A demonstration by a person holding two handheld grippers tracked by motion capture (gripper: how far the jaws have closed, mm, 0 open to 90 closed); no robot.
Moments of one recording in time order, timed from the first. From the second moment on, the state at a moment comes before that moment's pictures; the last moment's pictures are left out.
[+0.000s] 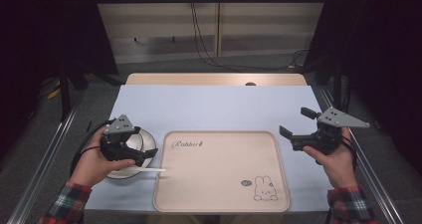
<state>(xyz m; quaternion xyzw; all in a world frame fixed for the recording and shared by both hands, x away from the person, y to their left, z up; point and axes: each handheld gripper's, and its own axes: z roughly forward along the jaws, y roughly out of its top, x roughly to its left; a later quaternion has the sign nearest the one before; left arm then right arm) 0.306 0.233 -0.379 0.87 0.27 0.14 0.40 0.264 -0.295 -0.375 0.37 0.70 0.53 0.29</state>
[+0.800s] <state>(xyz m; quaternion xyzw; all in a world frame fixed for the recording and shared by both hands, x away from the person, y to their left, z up) 0.304 0.212 -0.386 0.91 0.23 0.09 0.32 0.263 -0.296 -0.374 0.37 0.70 0.53 0.30</state>
